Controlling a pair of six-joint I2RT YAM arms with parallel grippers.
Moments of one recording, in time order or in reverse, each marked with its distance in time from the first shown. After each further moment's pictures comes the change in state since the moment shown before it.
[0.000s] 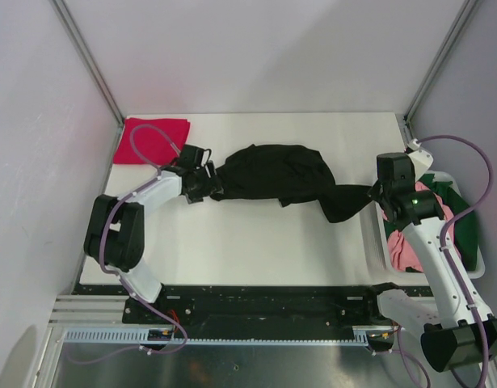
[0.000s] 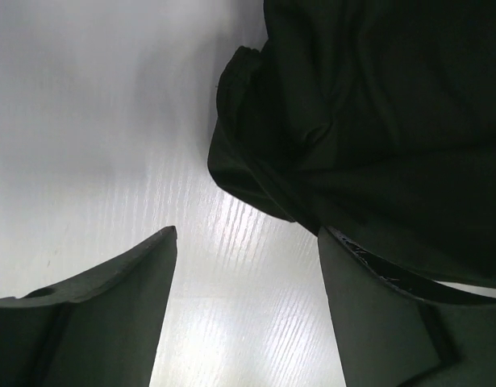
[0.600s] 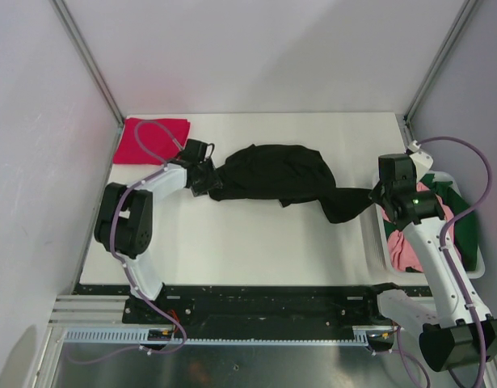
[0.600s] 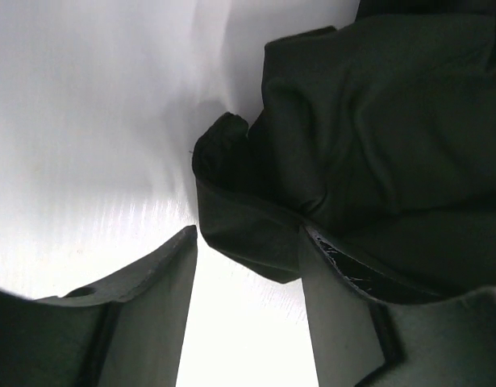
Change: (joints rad) left arm 0.007 0.129 0.100 0.026 -0.027 -0.025; right arm -0.035 0.000 -0.008 -0.014 -0.036 -0.024
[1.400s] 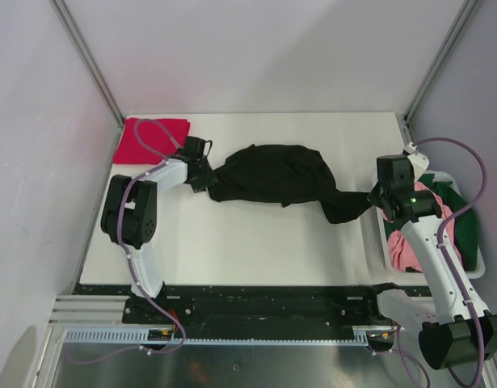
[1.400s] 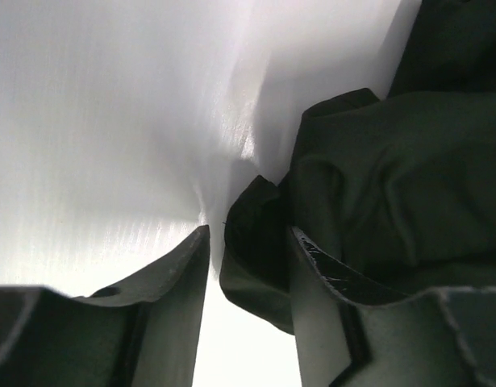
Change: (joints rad) left arm 0.039 0.094 0.077 0.002 -0.024 0.000; right arm -0.004 0.013 -0.024 0.001 -0.026 -0.018
